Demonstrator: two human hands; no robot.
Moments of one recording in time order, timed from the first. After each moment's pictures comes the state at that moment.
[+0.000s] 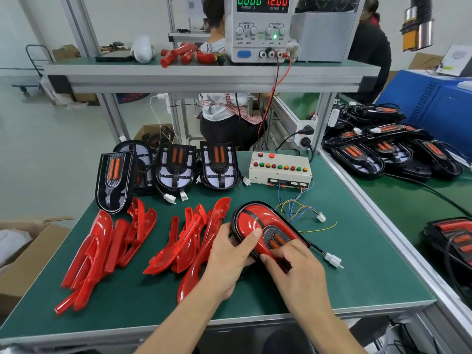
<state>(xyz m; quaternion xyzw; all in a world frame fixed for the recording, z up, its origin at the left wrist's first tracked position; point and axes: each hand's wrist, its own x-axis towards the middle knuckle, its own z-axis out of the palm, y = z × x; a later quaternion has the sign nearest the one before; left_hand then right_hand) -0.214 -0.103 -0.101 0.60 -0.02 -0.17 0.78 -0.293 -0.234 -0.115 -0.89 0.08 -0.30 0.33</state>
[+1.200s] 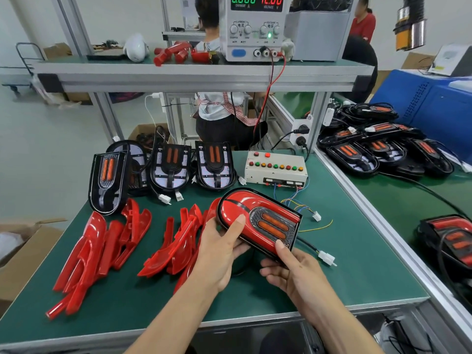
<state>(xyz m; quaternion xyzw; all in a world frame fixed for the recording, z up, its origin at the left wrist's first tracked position) -0.203 -0.098 -0.086 0.55 -0.03 -0.16 0.82 -0.292 -0.240 -0.094 -0.54 0.22 -0.03 0.81</state>
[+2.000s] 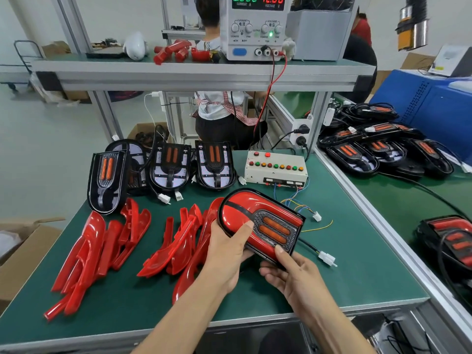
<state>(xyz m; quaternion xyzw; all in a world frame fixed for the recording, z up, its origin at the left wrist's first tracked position) -0.203 -0.114 -0.097 0.54 0.01 -0.17 0.83 -0.290 -0.238 -0.111 -0.49 0.22 -0.05 0.84</state>
